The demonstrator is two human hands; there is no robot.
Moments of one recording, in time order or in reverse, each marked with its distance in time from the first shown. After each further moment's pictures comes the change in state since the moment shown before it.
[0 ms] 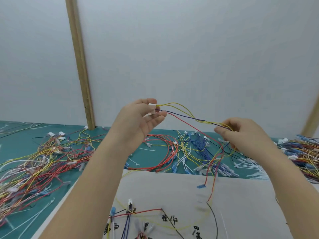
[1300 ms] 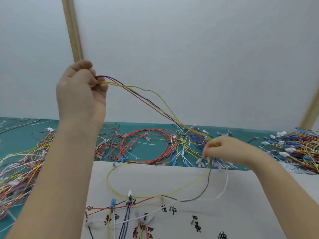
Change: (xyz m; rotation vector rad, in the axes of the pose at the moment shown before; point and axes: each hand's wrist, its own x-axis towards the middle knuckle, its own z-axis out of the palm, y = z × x) left_hand -0.001 0.047 -0.028 -0.199 0.355 0.485; right_hand -0.006 0.016 0.026 -0.206 -0.471 0.119
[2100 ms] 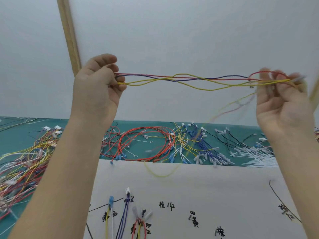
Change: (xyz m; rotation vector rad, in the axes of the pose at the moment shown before) left_hand -0.021 -0.007 0.015 0.220 -0.227 -0.061; right_hand -0.029 -0.020 -0.060 1.952 0.748 -0.699
